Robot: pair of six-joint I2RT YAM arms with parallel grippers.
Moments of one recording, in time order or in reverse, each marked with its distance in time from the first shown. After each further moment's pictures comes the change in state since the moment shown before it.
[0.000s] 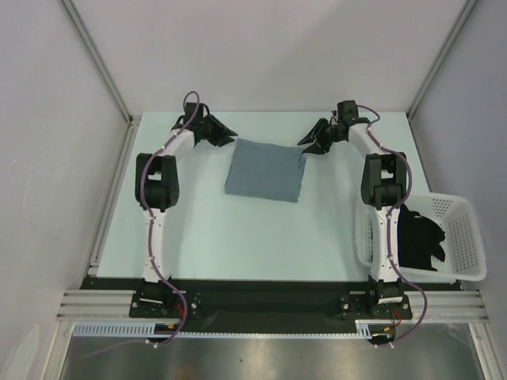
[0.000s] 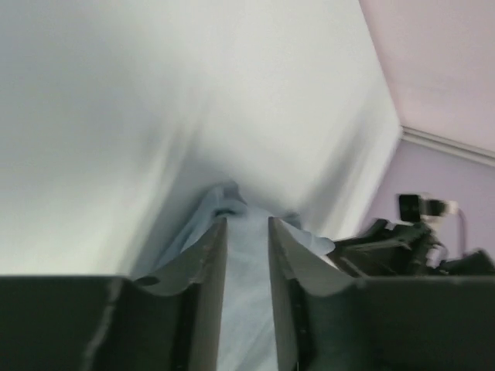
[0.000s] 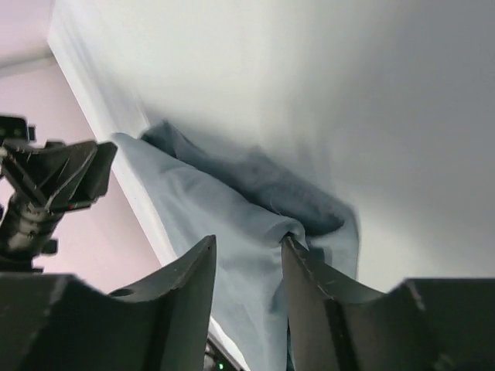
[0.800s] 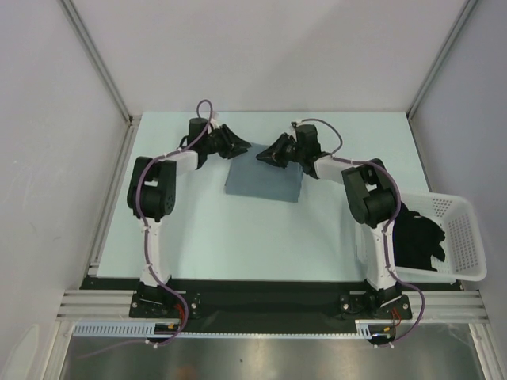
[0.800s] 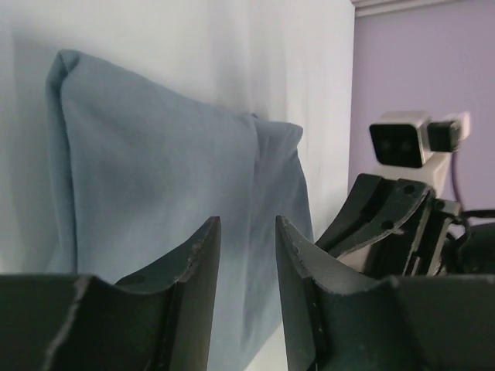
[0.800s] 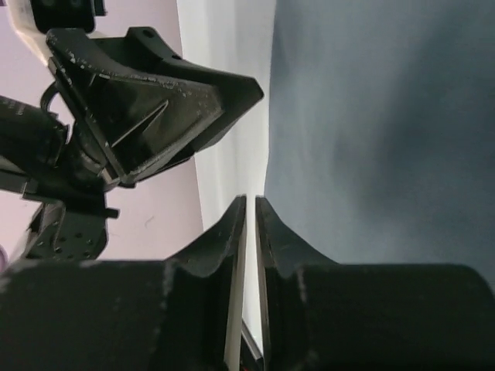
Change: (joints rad) left arm -0.057 -0.214 -0.424 0.414 0.179 0.182; right arm 0.299 -0.268 -0.576 0.809 0.105 0.293
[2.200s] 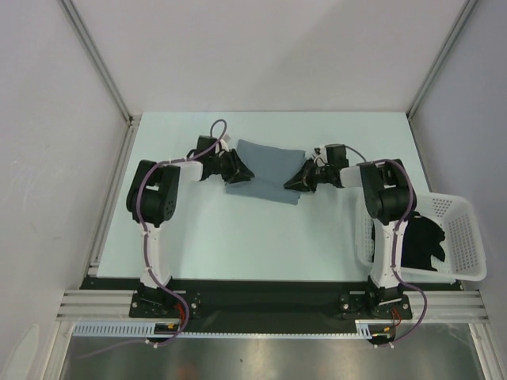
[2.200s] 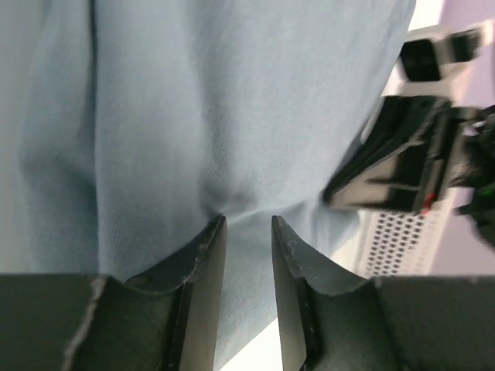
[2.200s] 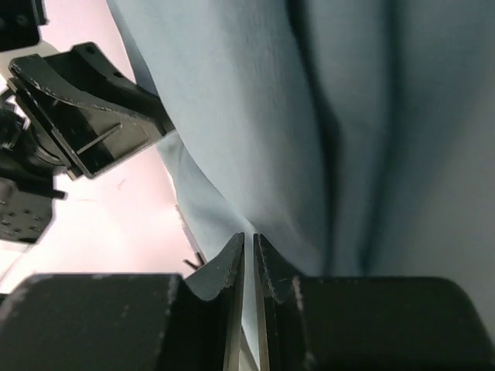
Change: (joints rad) left arm -0.062 -0.049 -0.202 -0.121 0.021 0.153; right arm -0.180 -0.009 -0.294 -0.050 -0.320 -0.167
